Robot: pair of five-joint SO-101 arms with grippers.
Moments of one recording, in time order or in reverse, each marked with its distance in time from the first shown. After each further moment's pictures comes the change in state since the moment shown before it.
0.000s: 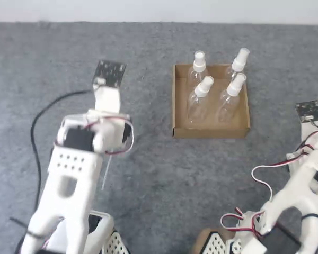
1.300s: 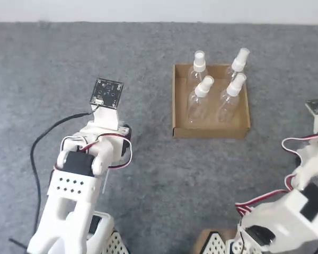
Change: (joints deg) left arm 0.0 -10.5 12.4 -6.9 -1.3; right arm 2.8 30.4 -26.8 12.3 4.3
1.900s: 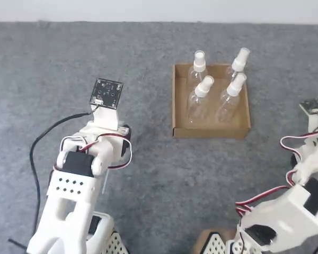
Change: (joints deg) left arm 0.0 0.0 0.0 0.0 0.0; right arm -1.7 3.5 -0.4 -2.3 0.4
